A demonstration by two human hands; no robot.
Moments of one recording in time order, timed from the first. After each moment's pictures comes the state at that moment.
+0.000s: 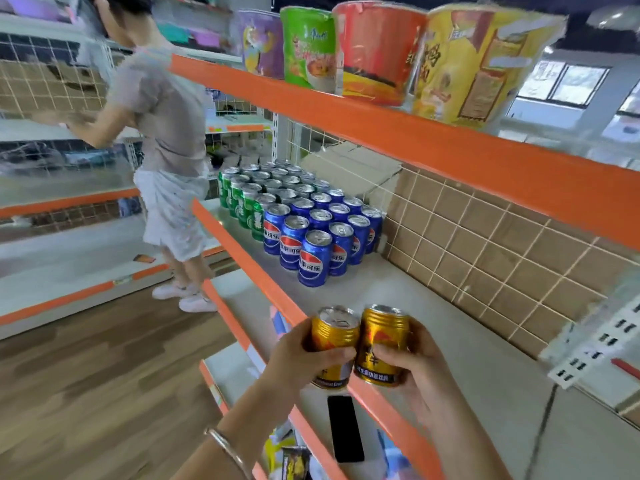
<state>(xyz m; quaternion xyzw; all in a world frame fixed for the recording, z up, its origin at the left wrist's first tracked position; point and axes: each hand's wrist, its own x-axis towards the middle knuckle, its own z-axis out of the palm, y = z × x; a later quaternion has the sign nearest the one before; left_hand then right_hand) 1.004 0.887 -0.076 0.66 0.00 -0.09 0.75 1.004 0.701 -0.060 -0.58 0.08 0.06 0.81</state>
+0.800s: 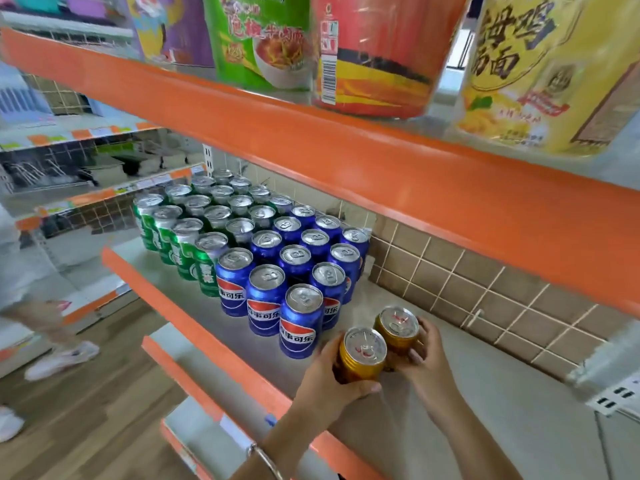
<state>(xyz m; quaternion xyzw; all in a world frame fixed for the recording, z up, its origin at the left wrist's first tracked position) 1.173 0.872 -0.119 0.77 -0.12 -0.16 0.61 1.150 0.702 -0.103 -0.75 0.15 -0.13 0.64</state>
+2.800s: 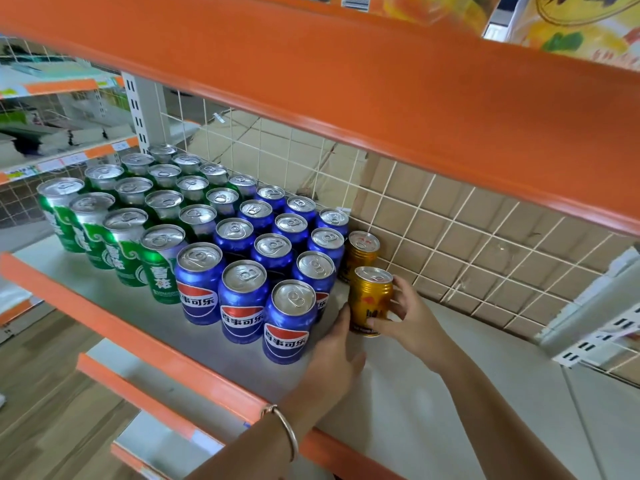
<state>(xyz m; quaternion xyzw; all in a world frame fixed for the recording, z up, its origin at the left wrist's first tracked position) 1.215 0.851 -0.120 0.86 -0.24 -0.16 0.42 1.193 0.694 -0.087 -0.82 0.16 -0.05 0.55</state>
